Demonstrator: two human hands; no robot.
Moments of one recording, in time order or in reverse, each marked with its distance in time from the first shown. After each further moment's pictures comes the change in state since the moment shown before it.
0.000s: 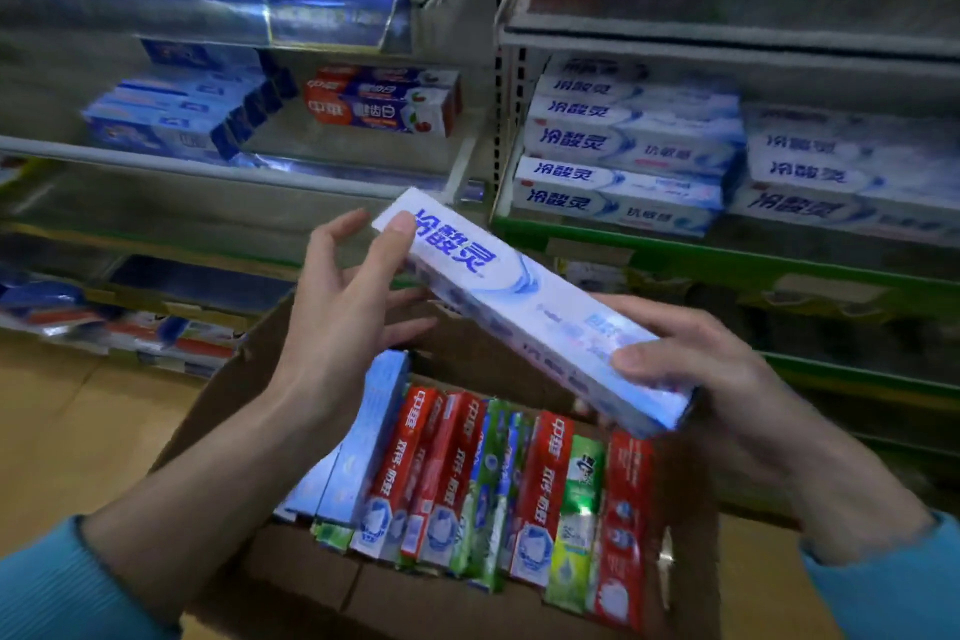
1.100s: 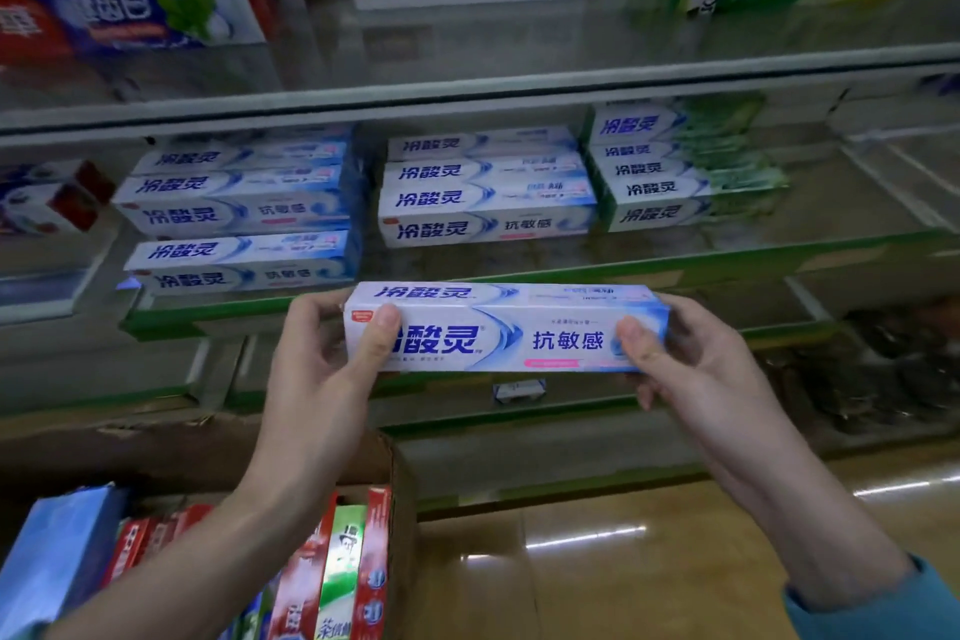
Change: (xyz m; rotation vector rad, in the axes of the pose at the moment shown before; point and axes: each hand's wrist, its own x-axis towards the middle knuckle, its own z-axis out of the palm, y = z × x) left_hand -0.050 -0.058 0.259 0.250 -0.275 0.170; right_hand -0.159 0.032 -0.223 -0.064 0.876 -0.142
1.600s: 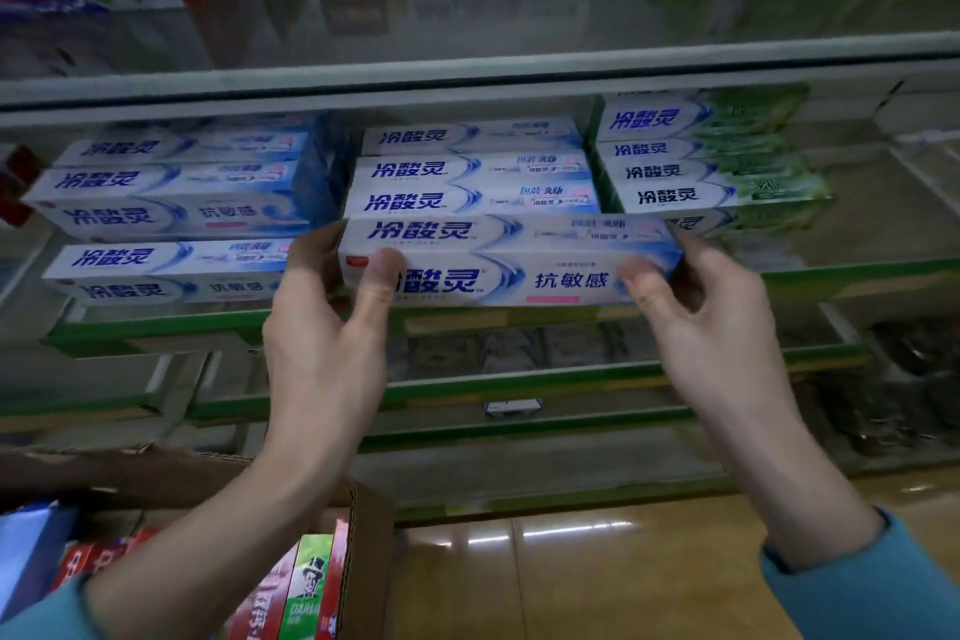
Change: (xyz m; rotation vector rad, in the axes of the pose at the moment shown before) left_hand 0.058 0.004 0.053 0.241 0.189 0.203; right_hand 0.082 -0.004 -0.006 -0.342 0.162 -0.274
